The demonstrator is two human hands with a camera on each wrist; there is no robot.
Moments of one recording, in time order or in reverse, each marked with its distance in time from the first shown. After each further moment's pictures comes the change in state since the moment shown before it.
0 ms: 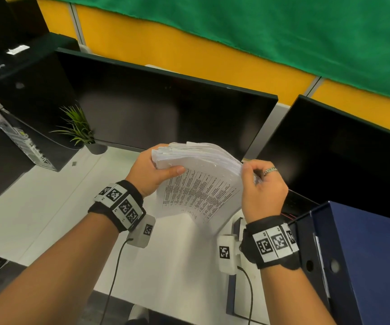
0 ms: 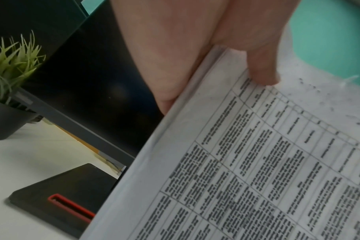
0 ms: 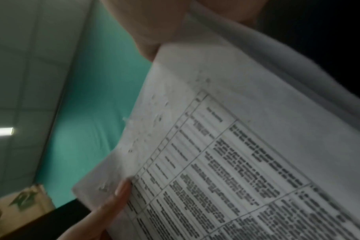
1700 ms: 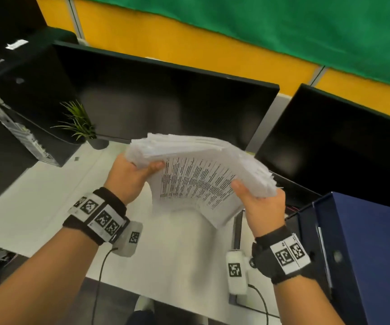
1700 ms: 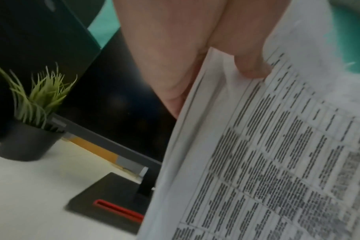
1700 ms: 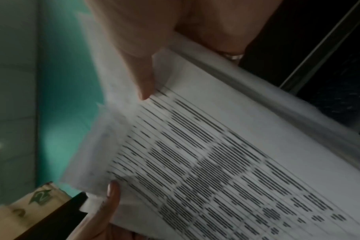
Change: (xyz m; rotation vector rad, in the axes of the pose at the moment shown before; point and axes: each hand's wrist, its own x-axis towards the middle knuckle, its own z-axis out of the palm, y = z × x) left_hand -0.035 0.009 -0.022 -0.036 0.066 0.154; right_hand -0.031 0.006 -0.028 0.377 -0.309 0.281
